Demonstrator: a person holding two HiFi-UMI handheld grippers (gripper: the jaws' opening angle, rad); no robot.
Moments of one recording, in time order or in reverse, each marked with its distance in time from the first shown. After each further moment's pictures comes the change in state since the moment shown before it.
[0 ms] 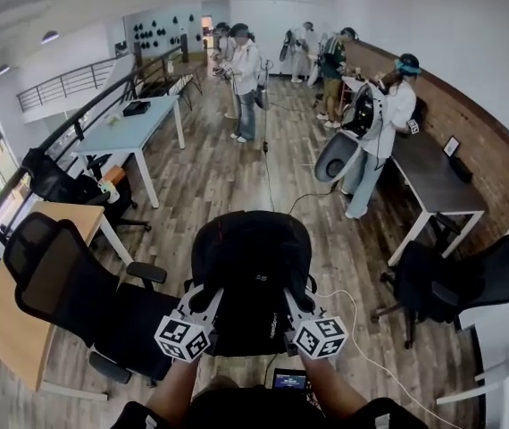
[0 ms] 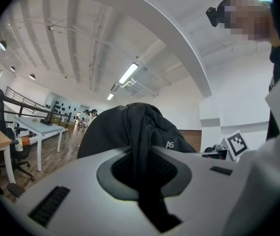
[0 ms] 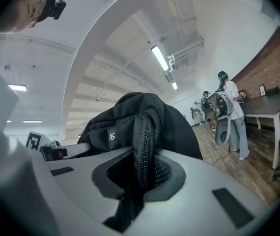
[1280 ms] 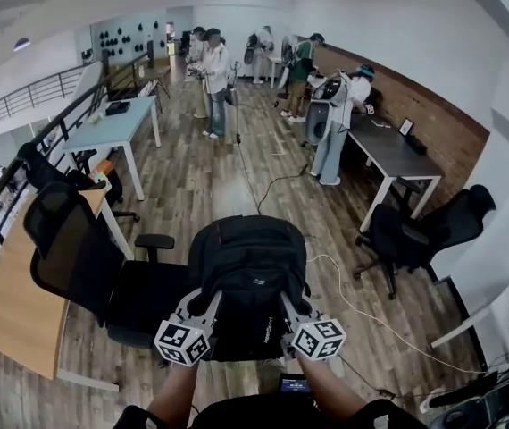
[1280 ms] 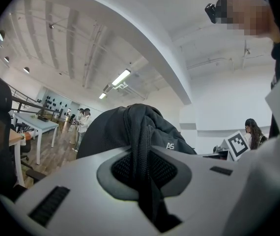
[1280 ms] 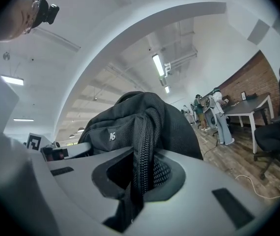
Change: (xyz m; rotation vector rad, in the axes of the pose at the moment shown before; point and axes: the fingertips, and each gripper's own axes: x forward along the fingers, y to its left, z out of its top) left arm -0.306 -0.071 0.006 -0.021 0.000 -0.130; right arm -0.196 0.257 -0.088 0.015 -0.029 -0.131
